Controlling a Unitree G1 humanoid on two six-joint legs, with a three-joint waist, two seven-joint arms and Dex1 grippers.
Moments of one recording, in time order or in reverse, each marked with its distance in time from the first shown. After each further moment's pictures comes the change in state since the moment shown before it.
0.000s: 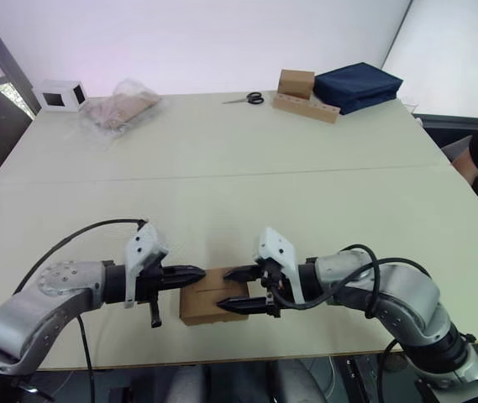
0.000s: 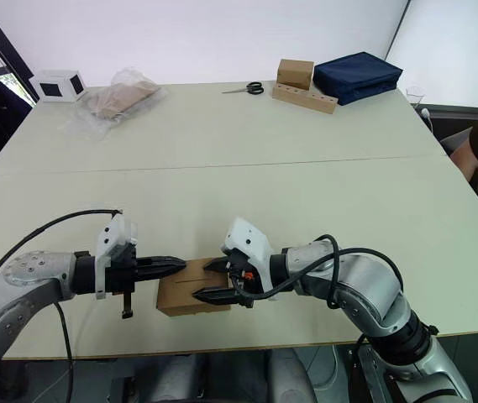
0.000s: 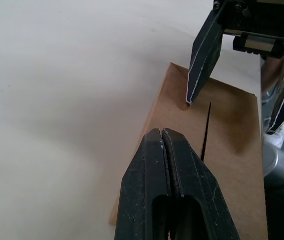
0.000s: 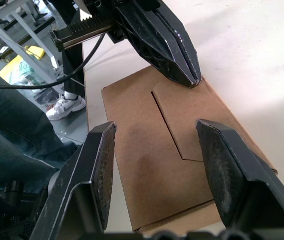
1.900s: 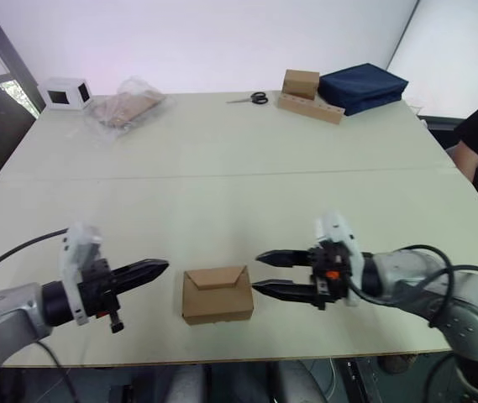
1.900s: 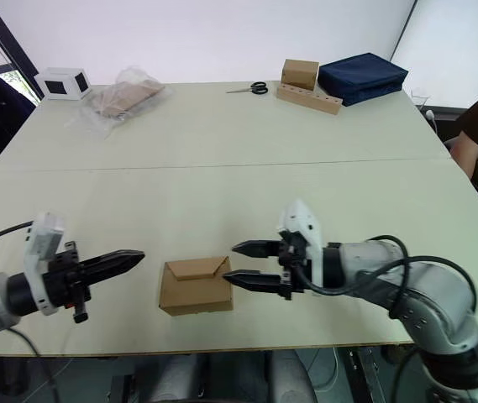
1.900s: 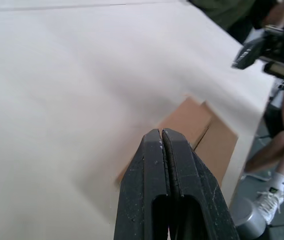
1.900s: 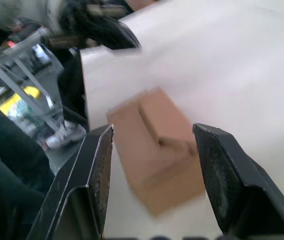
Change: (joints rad) left arm 0.213 -0.038 0.410 -0.128 -0.437 0.207 0.191; right arm 0.120 -0.116 -0.256 -0.070 0.263 -0.103 0.001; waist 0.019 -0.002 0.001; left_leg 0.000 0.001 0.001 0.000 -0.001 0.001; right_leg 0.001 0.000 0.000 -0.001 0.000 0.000
